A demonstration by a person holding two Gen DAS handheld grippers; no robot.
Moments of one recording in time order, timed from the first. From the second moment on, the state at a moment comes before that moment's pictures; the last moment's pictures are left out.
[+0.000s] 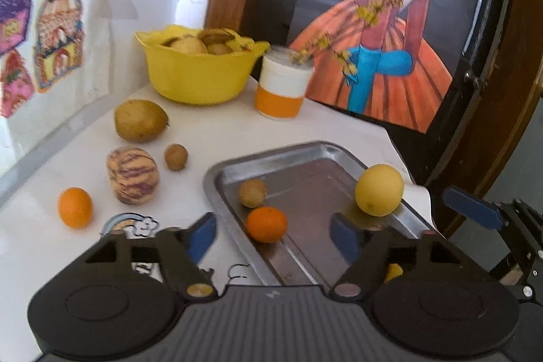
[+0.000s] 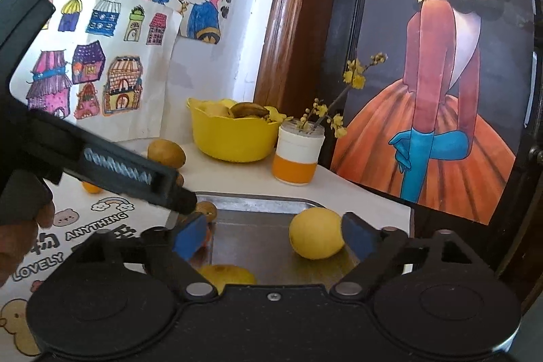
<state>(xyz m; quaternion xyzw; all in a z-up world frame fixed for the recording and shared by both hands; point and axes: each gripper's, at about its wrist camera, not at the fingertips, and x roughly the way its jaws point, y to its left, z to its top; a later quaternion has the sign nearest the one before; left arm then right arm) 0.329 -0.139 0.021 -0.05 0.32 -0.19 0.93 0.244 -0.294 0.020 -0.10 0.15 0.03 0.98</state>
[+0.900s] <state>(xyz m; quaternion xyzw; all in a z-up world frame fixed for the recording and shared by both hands) 0.135 0.003 0.164 -0.07 0.19 -0.11 0.97 0.044 -0.289 0.225 -0.07 0.13 0.11 0.98</state>
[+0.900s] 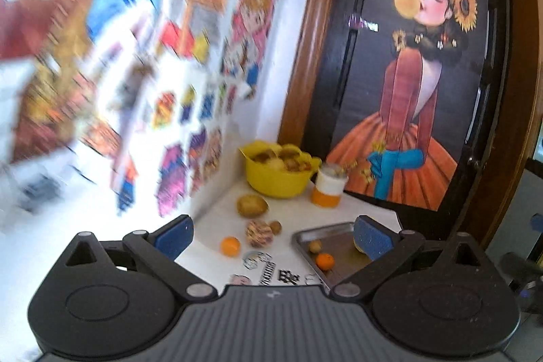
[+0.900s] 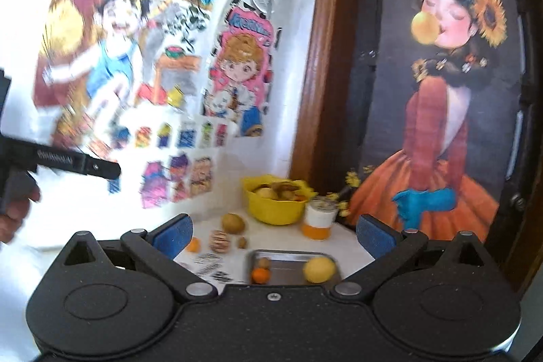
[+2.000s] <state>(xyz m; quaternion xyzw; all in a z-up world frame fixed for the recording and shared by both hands) 0.308 0.007 0.087 0.01 0.23 -0.10 0.97 0.416 -0.201 0.109 -0.01 0.40 0.26 0.88</state>
